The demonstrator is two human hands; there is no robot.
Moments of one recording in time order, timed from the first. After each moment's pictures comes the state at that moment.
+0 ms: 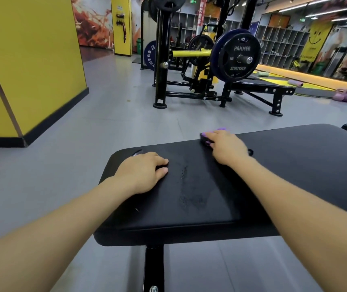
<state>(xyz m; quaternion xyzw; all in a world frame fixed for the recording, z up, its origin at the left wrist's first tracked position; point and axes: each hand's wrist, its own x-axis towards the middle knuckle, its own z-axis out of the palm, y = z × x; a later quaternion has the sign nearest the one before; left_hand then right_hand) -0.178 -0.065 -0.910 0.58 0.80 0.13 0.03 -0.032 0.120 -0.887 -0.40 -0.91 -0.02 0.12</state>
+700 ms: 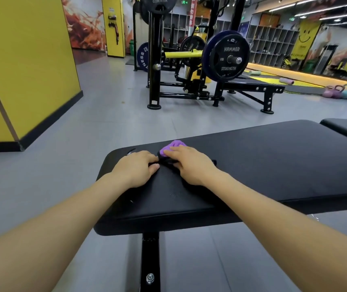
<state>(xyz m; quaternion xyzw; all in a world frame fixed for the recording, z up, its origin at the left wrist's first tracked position) -0.171 -0.067 -0.904 0.56 0.82 0.12 0.04 -0.036 0.043 -0.901 -0.22 -0.97 0.04 0.11</state>
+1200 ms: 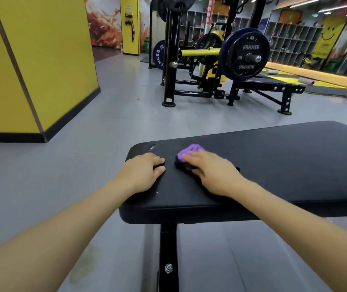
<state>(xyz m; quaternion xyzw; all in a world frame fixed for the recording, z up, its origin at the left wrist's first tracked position) -0.185 -0.113 -0.917 0.54 0.83 0.16 0.05 -0.018 -0.004 -0.890 -0.23 -0.97 0.01 0.09</state>
